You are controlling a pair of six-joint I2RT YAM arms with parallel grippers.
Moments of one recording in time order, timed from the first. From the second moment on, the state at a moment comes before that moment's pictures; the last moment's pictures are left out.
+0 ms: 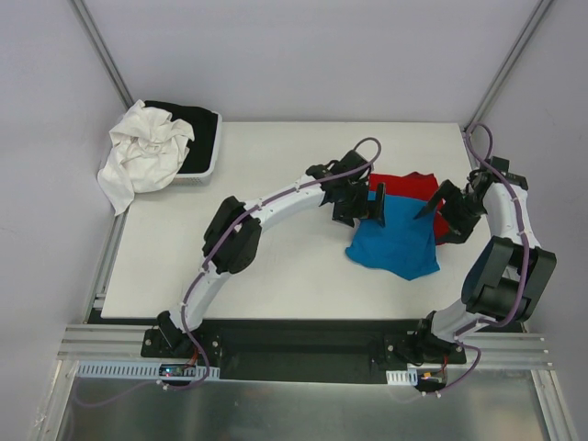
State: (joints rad) left arm -0.87 2.34 2.07 -0.66 0.34 -0.72; right arm -0.31 1.56 1.24 -1.06 -0.36 0.38
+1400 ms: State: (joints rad) left arm -0.62 2.22 1.88 -0.73 0.29 -0.74; right arm -0.33 1.94 1.57 -0.92 -0.24 0.42
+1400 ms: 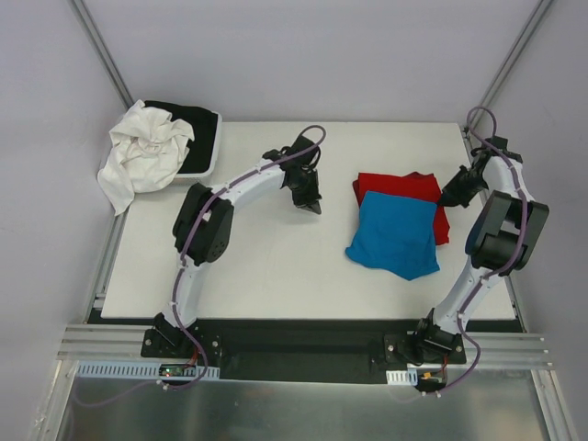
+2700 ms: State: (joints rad) left arm -0.68 1.92 1.72 -0.75 0.28 -0.65; right arm 0.02 1.77 1.20 -0.76 -0.30 0.46
